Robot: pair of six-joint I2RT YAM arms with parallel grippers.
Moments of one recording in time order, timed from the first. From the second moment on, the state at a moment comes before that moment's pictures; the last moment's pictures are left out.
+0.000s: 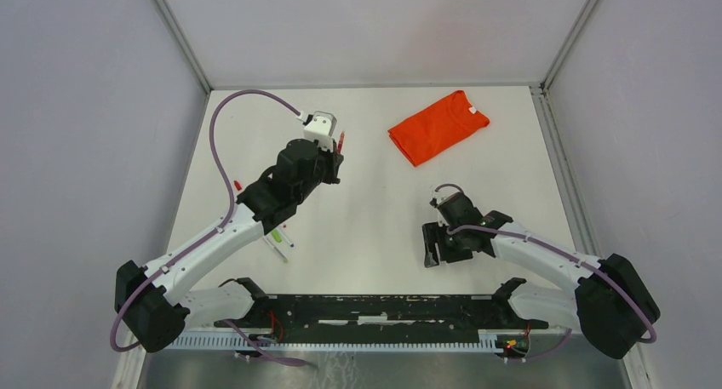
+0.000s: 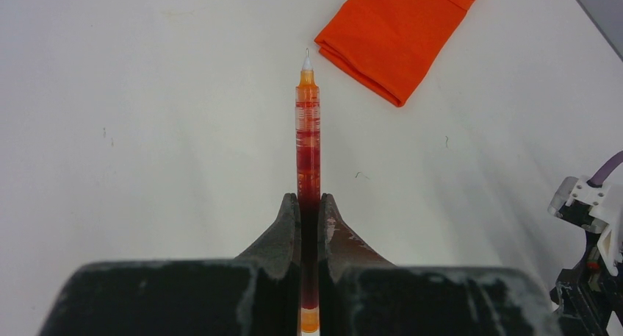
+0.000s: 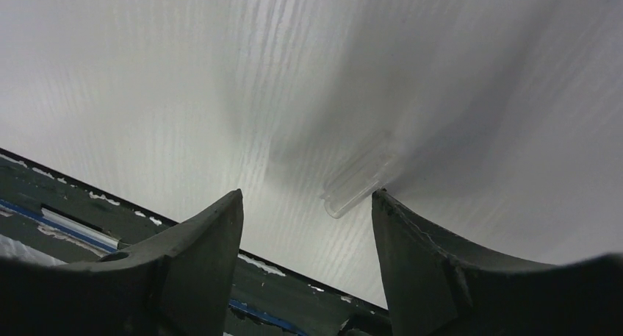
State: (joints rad) left arm -0.71 1.13 0.96 -0.18 -0.28 -0.23; right arm 0.64 1.13 0.53 -0.58 -0.13 0.46
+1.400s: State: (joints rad) left arm -0.71 1.13 0.96 -0.18 -0.28 -0.23; right arm 0.84 1.36 0.66 -0.38 -0.12 0.49
